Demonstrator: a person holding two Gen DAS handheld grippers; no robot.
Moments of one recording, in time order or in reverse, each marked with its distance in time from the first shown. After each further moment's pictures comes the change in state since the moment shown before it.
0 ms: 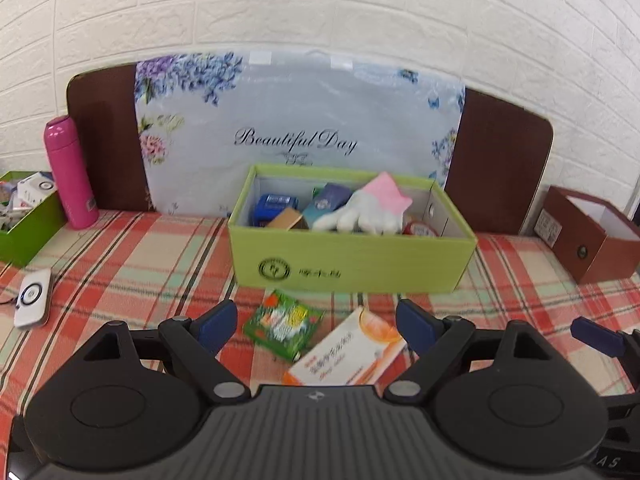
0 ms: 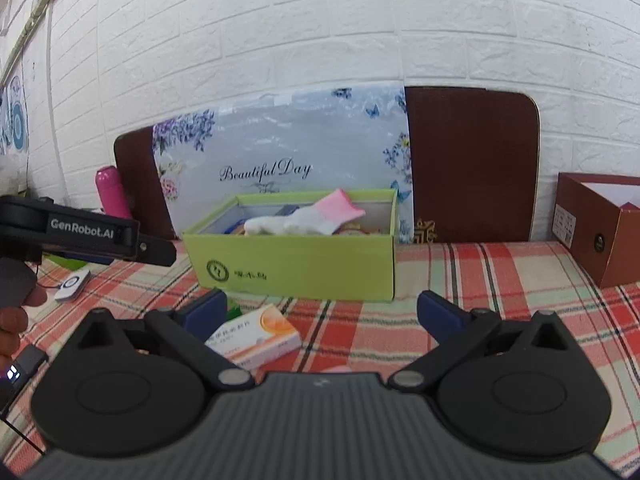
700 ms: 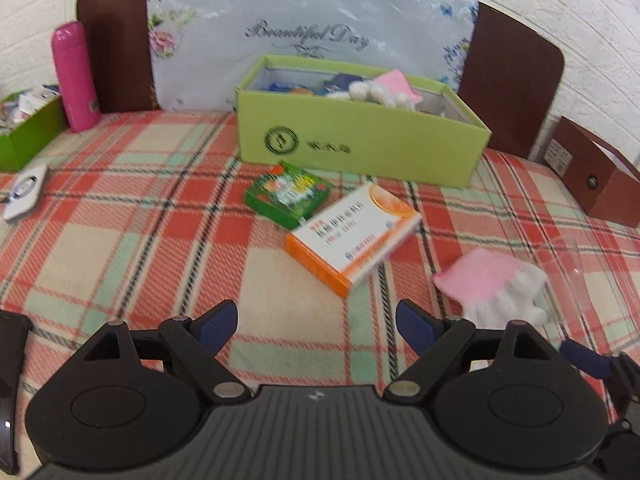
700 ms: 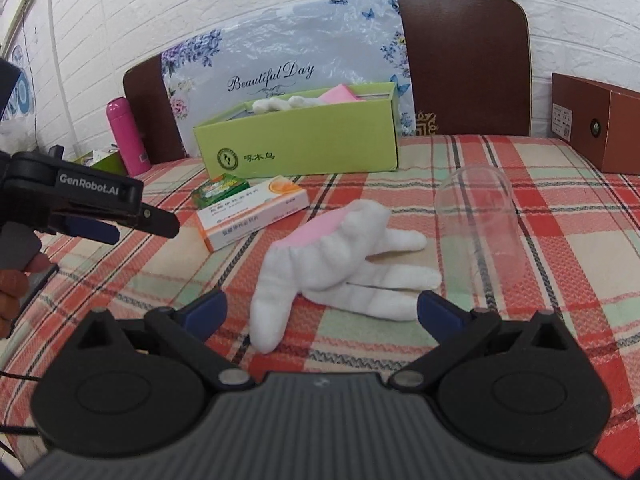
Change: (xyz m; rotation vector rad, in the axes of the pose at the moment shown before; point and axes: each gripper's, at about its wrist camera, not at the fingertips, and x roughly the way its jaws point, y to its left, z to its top) left arm 0.011 0.010 -0.070 -0.046 0.190 -0.031; right arm -0.020 -0.006 -0.087 0.038 0.165 0.040
